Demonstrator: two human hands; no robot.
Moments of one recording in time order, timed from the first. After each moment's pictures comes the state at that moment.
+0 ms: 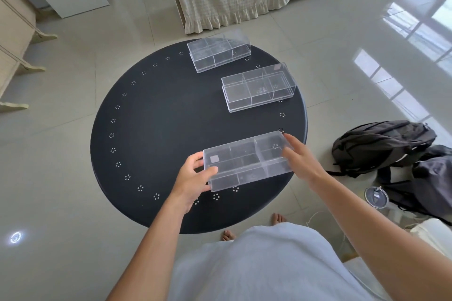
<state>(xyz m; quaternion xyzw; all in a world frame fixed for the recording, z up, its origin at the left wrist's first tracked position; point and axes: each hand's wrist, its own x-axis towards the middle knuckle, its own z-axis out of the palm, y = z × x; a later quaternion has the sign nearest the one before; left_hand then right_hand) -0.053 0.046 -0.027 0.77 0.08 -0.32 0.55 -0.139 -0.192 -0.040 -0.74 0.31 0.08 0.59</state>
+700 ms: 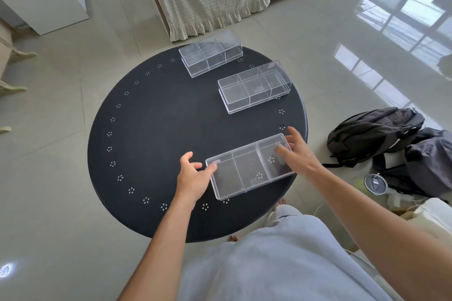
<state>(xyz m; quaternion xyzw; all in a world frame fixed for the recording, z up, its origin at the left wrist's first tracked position) -0.022 0.060 -0.054 0.84 0.07 -0.29 0.46 -0.127 -0.175 -0.055 -0.75 0.37 0.03 0.55</state>
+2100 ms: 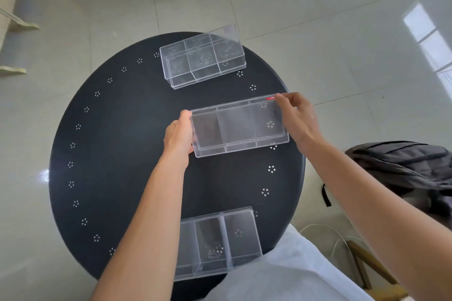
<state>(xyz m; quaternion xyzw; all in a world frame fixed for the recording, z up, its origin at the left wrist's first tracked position) 0.150 -0.137 -0.031 0.78 0.32 -0.23 0.48 0.087 -0.352 -0.047 -0.72 0.38 0.01 0.59</state>
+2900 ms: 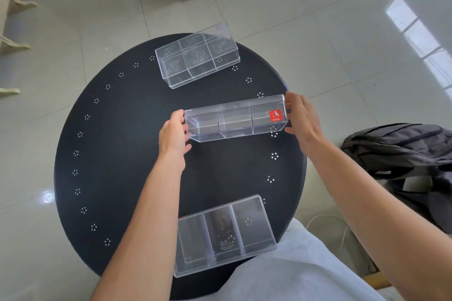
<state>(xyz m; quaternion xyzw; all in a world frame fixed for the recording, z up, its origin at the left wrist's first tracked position) 0.134 -0.116 -0.016 0.77 0.28 -0.23 0.53 0.052 -0.338 -0.052 -0.62 0.41 0.01 0.66</state>
